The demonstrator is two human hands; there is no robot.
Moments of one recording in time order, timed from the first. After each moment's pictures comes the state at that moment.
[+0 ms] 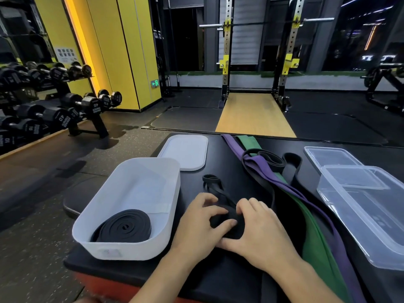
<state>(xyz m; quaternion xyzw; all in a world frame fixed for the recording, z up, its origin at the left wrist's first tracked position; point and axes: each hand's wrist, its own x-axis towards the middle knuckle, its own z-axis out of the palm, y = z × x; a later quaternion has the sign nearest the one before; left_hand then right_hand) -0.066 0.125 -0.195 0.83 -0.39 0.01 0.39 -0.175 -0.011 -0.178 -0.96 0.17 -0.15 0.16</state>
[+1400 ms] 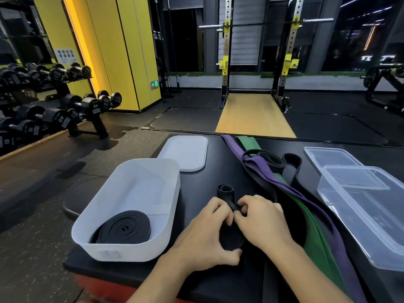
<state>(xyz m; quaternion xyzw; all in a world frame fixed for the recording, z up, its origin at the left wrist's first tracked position) -0.078 0.131 -0.178 0.80 -0.50 -0.07 0.33 -0.154 -0.021 -0.161 -0.94 0.27 -0.14 0.17</state>
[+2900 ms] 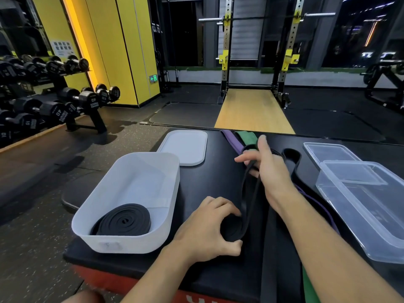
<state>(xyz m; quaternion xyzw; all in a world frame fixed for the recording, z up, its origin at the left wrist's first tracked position) -0.072 0.125 -0.186 0.80 -0.53 -0.06 0.28 -0.119 -0.050 -0.109 -0.70 0.27 -0.29 0.59</state>
